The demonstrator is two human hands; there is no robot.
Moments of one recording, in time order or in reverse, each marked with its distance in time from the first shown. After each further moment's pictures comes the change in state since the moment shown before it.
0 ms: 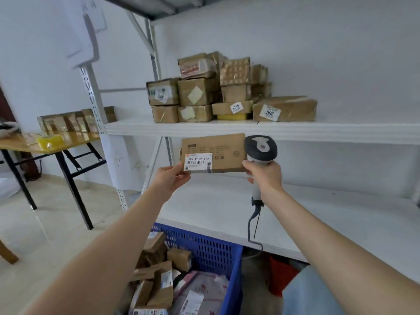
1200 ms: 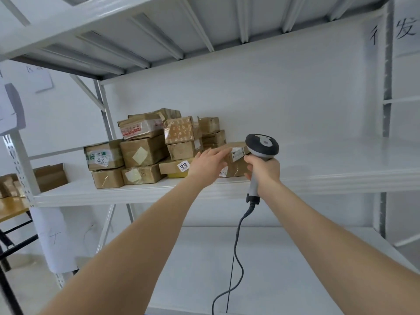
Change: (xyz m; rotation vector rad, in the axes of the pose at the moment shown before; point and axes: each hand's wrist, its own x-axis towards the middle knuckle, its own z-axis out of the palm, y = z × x) left_hand 0.064 0.079 0.285 1.551 -0.282 1.109; right_hand 0.143 -0.120 -0.086 0.307 0.193 -0.044
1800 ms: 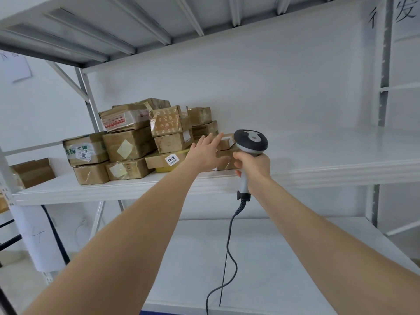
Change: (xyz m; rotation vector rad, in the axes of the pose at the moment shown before) left_hand 0.041 0.006 0.015 -0.044 -0.188 -0.121; right_hand 0.016 0.014 0.000 -0.014 -0.055 0.024
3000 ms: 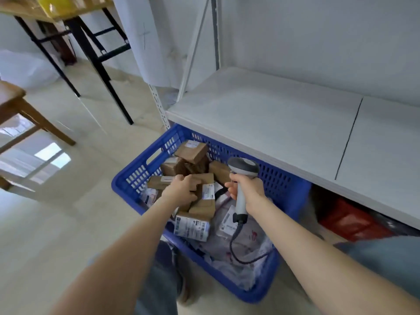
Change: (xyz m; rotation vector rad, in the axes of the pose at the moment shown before) left_hand -0.459 -0.311 0.308 -0.201 -0.756 -0.826; right_hand -0.226 0.446 0.107 -0.443 -0.323 0.937
